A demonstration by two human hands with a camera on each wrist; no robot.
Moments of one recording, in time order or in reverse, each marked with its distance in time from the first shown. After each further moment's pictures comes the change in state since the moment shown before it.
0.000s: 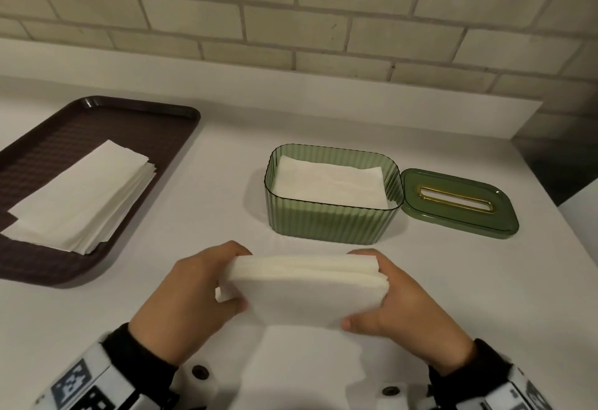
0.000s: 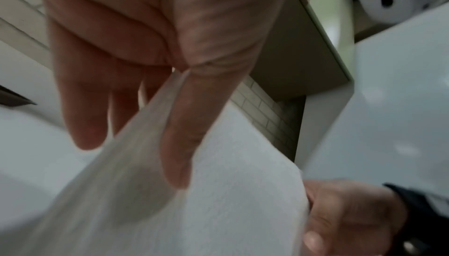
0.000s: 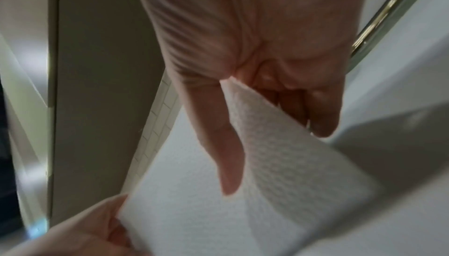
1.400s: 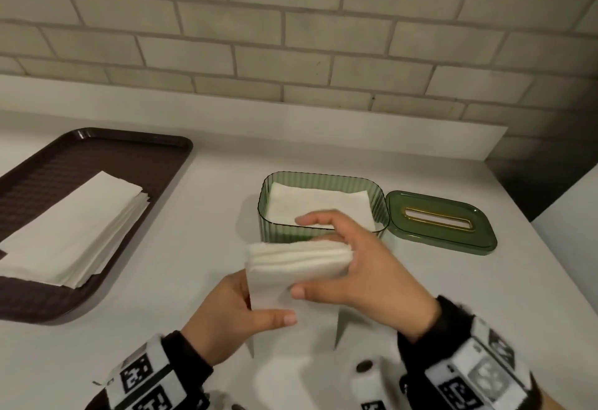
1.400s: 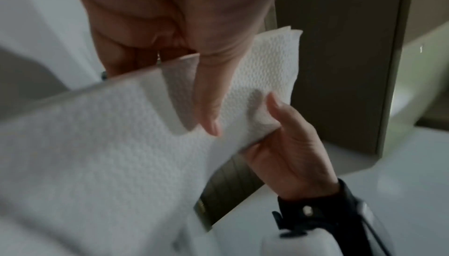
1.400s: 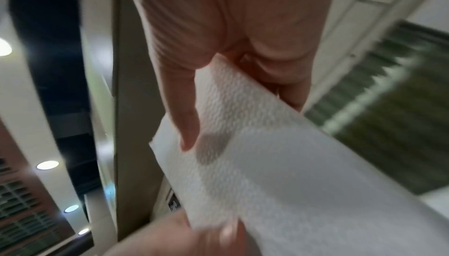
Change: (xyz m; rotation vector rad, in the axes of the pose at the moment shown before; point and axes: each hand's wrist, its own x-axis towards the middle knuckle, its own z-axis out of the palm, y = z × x) left_hand 0.027 0.010 0.029 -0.853 -0.216 -0.009; right_hand 0.017 -0.090 0.012 0.031 -0.021 -0.268
